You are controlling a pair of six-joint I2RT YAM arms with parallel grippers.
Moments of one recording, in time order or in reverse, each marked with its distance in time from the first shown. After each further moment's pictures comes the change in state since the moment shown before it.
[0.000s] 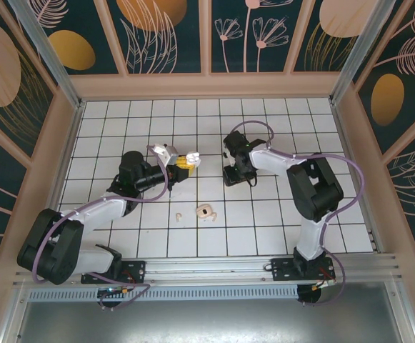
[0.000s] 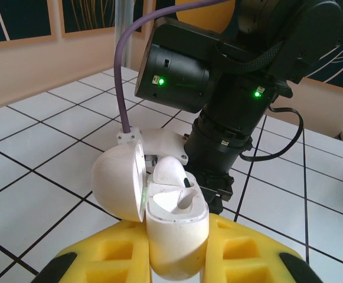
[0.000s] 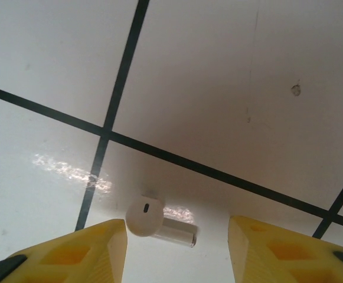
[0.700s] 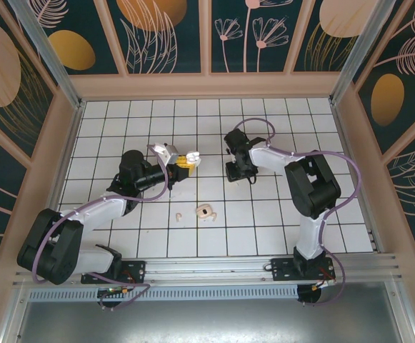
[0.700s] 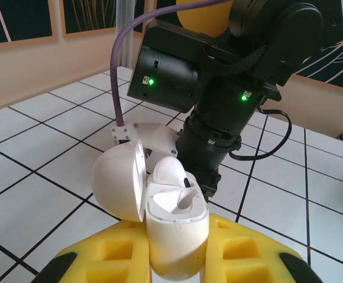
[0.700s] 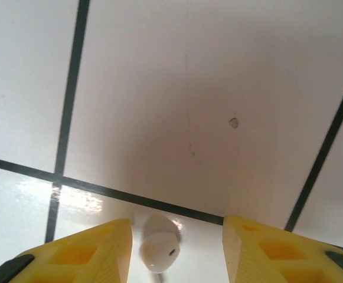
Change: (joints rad) left arm 0.000 0.000 0.010 -0.011 -0.003 0.005; right arm -0.021 0.029 0.029 0.016 0.053 0.065
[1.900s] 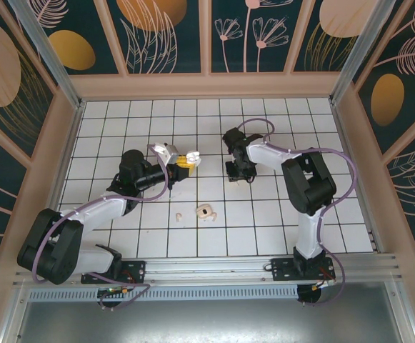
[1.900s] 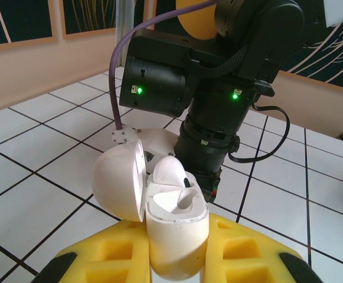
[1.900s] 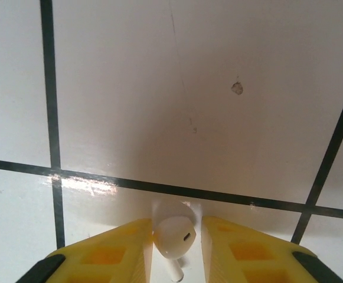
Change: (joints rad) left arm 0.000 0.001 0.003 -0.002 0.001 0.002; right arm 0.000 0.054 0.072 -0.115 -0.029 0.128
